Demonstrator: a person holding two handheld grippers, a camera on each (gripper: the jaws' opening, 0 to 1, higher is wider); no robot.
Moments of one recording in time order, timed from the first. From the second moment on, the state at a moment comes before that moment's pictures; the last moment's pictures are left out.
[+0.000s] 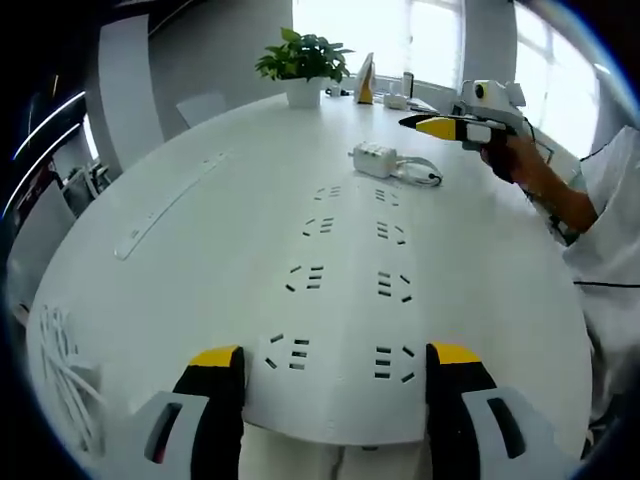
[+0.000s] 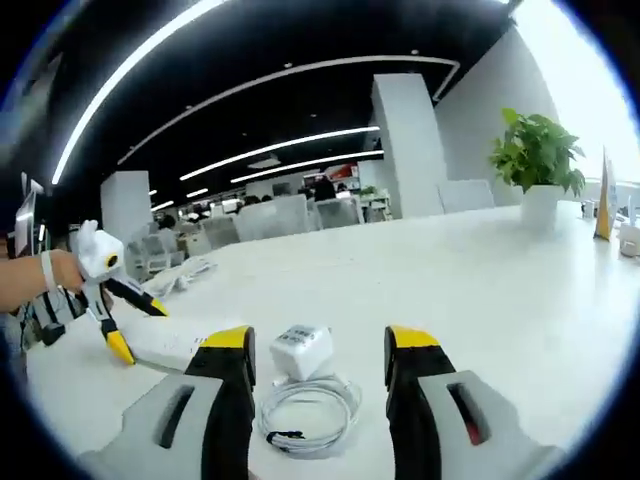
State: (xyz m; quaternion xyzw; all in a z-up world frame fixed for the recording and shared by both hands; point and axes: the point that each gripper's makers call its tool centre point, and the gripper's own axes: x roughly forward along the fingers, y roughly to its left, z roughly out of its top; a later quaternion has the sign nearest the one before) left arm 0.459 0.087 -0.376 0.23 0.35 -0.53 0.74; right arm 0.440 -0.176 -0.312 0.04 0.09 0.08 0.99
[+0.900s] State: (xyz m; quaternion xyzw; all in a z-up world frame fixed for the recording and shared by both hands) left arm 0.457 0.082 -0.375 0.23 0.34 -0.54 0.73; right arm 0.480 -0.157 -0.347 0.01 0.16 -0.03 0.99
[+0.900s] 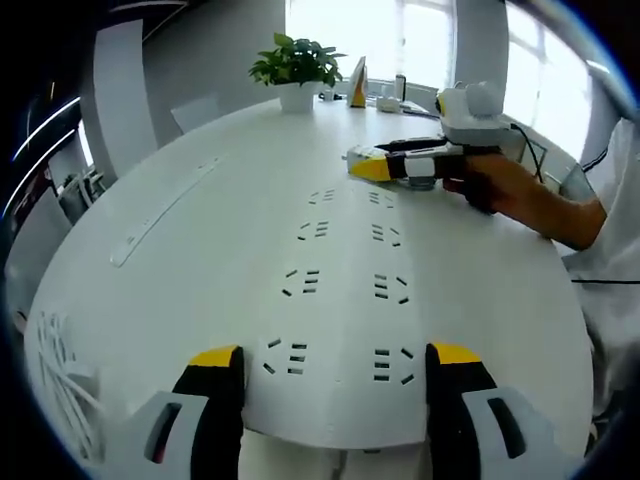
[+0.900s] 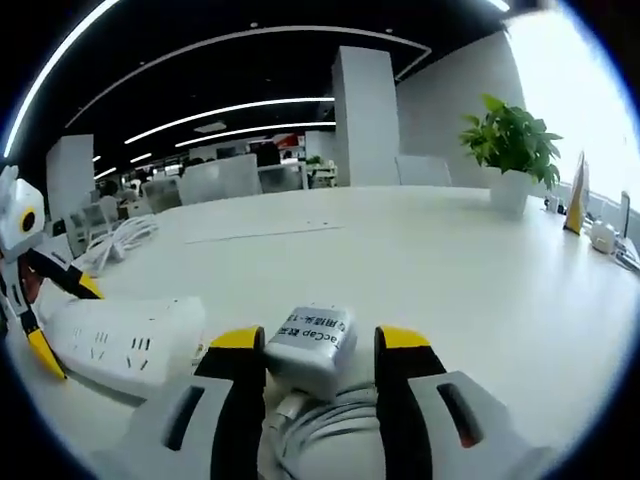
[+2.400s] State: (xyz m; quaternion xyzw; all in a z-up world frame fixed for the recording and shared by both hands) left arm 0.457 0.083 -0.376 0.22 0.34 -0.54 0.74; right arm 0.487 -0.147 -0.350 -0.15 0.11 0.37 0.91
